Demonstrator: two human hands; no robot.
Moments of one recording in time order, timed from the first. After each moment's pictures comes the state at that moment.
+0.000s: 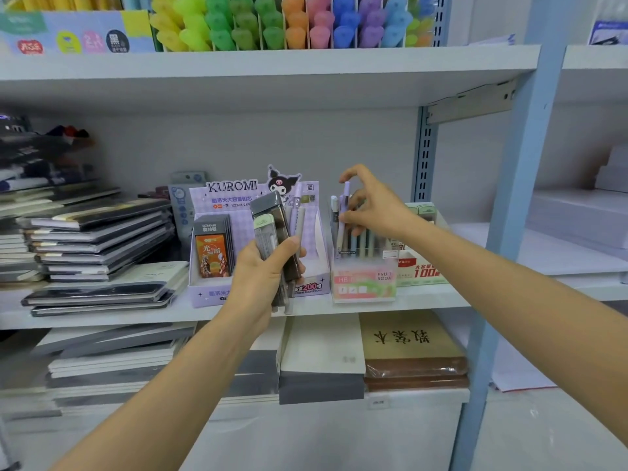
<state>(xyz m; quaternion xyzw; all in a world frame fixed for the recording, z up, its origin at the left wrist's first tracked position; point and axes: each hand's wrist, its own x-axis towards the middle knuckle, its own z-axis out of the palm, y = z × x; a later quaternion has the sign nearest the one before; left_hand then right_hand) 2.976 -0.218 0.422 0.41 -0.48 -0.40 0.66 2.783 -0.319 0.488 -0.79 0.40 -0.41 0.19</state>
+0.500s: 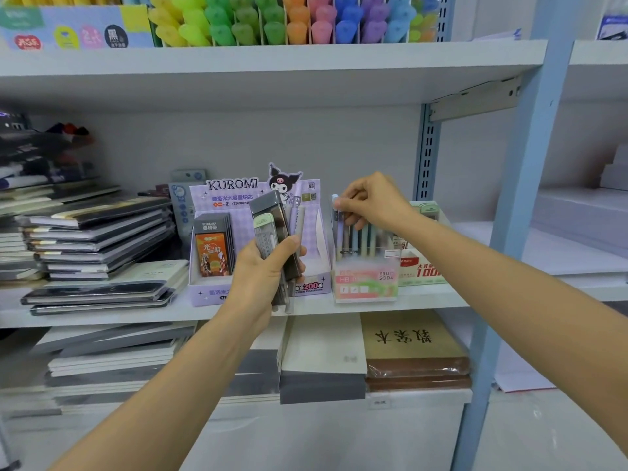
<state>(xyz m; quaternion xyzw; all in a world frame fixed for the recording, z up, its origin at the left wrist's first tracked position) 2.978 -0.221 0.420 0.41 -0.48 -0.40 0.66 2.792 -0.324 0.491 -0.76 0.44 -0.45 0.19</state>
